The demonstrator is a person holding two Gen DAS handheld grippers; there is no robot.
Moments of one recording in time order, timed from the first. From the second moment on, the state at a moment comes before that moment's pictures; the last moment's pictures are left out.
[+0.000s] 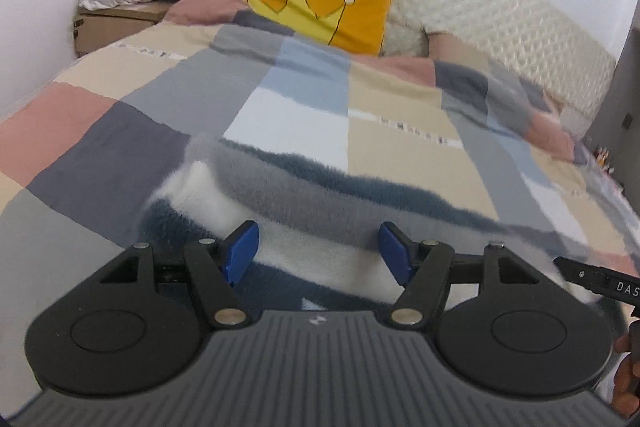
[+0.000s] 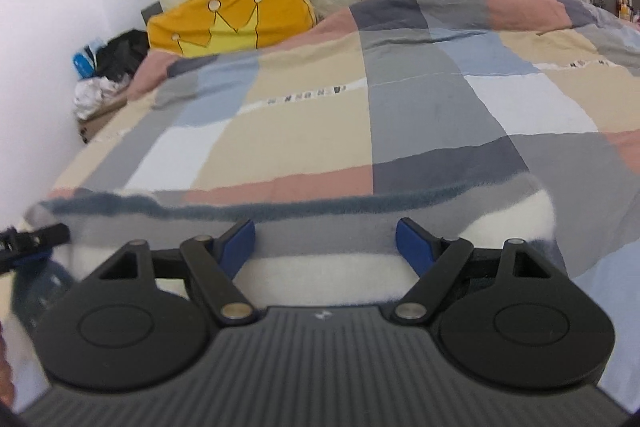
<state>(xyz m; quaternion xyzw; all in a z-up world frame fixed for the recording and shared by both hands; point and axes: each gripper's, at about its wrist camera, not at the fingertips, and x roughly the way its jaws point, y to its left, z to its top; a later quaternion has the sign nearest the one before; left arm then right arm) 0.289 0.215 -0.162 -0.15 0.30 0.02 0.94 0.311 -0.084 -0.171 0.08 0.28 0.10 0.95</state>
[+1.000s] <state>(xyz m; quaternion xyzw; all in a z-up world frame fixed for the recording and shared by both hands) 0.260 0.201 -0.161 -0.13 0.32 0.00 0.94 0.293 -0.084 -0.167 0.11 0.25 0.08 0.96</state>
